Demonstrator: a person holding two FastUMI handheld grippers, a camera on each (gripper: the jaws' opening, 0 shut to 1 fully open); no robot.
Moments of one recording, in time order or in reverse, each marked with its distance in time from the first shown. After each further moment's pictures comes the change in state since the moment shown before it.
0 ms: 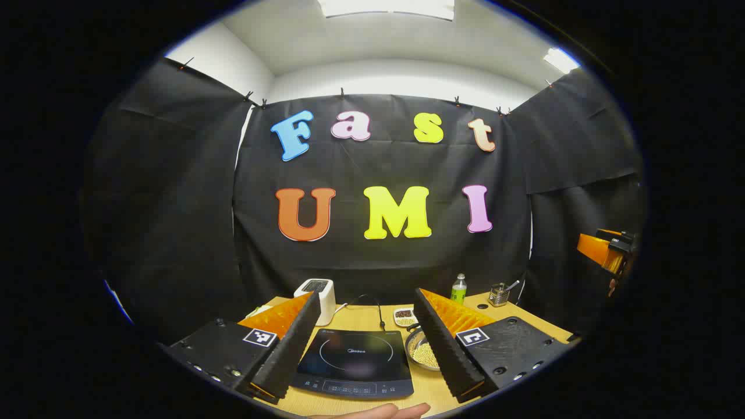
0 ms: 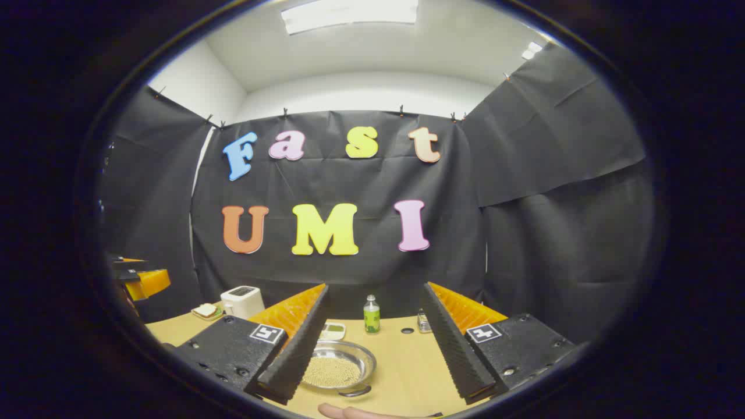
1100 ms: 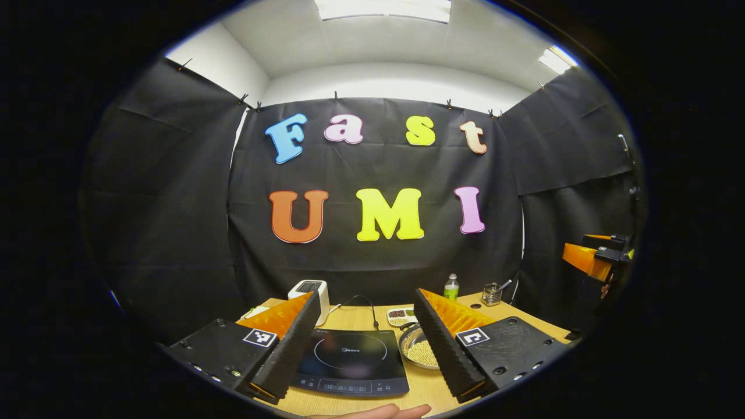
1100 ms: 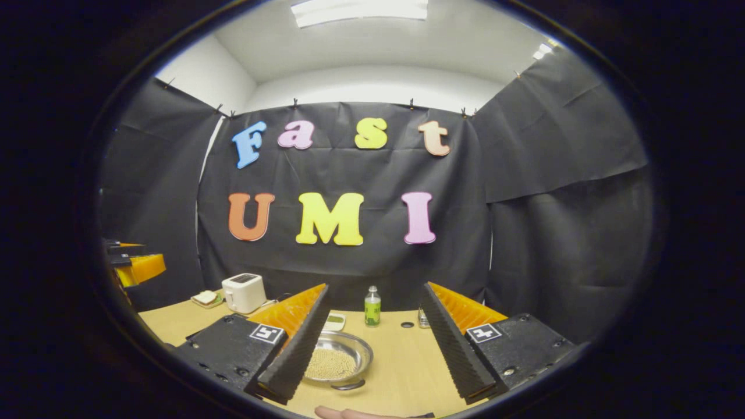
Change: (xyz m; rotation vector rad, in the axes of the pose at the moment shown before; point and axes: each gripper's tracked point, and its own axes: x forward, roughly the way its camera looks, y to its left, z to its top) left arm -0.011 -0.013 -0.011 0.003 -0.004 -0.030; right arm 0.012 -0.003 -0.030 -0.043 0.051 0.022
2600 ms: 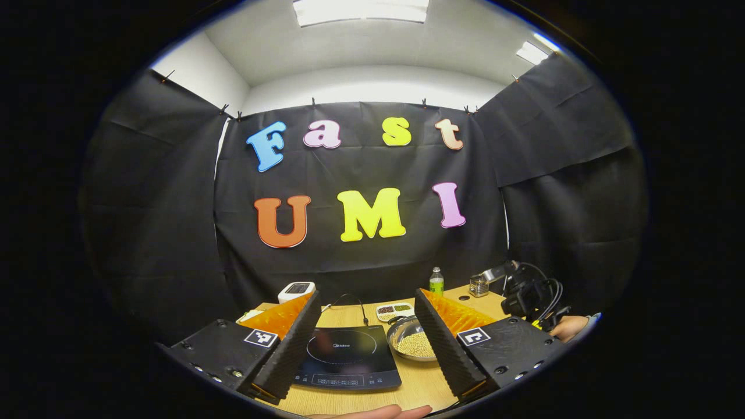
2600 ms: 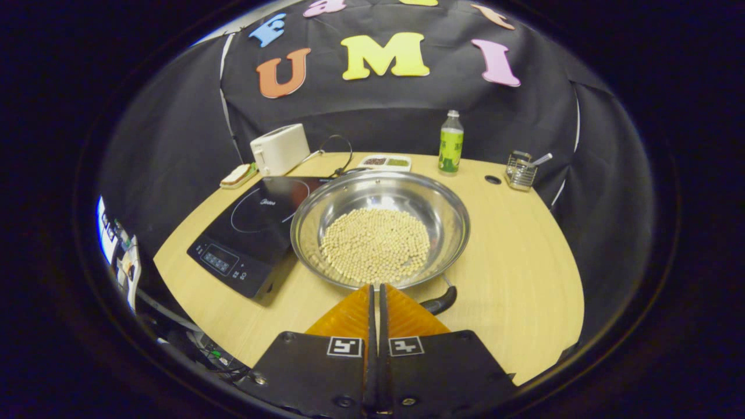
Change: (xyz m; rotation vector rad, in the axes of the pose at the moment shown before) left arm -0.030 -0.034 -0.006 0.073 -0.024 -0.065; right arm 0.046 0.094 -0.297 -0.015 0.817 0.289
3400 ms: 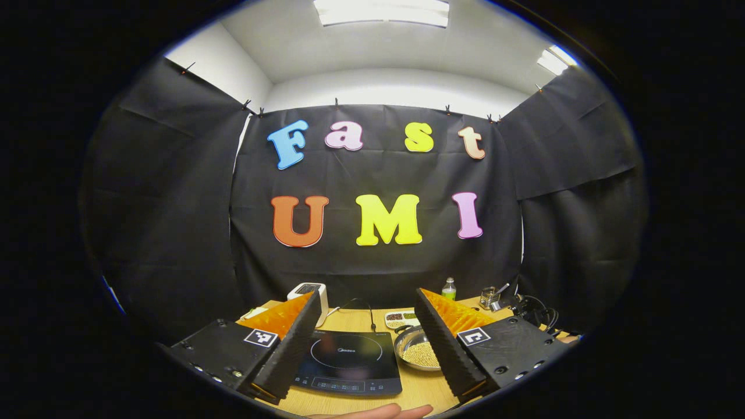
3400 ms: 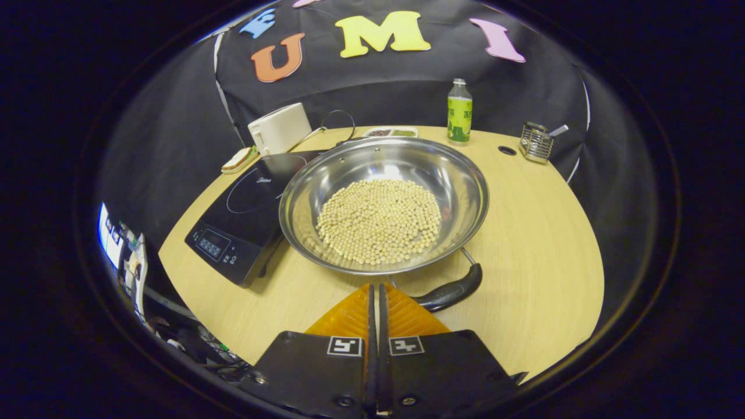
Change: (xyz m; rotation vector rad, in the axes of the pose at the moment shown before) left arm 0.018 0.029 0.014 -0.068 -0.027 0.094; right arm 0.023 -0.014 -0.020 0.033 0.094 0.046
